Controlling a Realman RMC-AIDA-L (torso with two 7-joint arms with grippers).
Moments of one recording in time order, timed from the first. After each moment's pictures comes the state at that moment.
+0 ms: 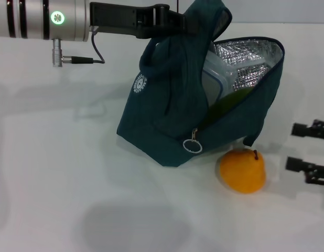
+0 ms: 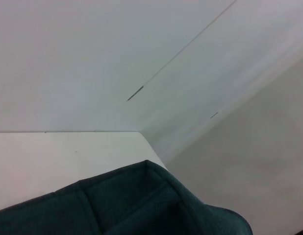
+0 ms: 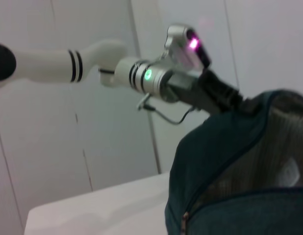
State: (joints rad) left arm -0.79 -2.05 0.82 0.79 1.91 1.53 -2.35; right arm 0.40 1.99 -0.69 -0.57 -1.85 -1.82 1.08
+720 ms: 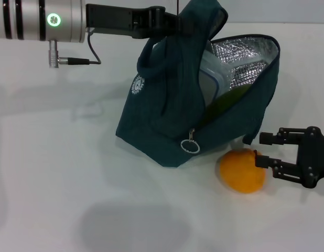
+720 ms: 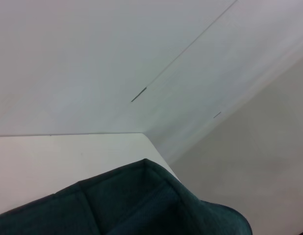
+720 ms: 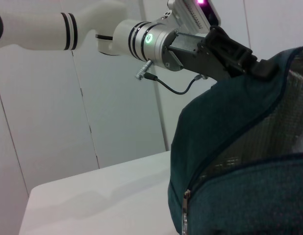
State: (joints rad) left arm -0.78 -2.04 0.82 0.79 1.91 1.52 -2.32; right arm 0.47 2.01 -0.79 -0.50 -1.85 -1.68 1.07
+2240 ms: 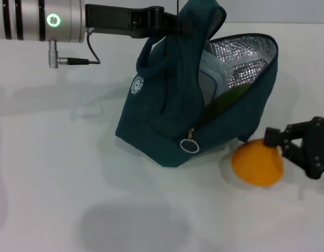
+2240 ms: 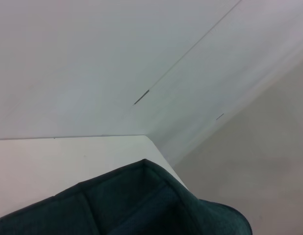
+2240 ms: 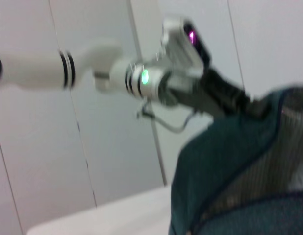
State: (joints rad) left arm -0.77 -2.04 0.82 0.79 1.91 1.51 -2.32; right arm 0.46 2.01 -0.80 -0.45 -1.74 -1.72 1.05
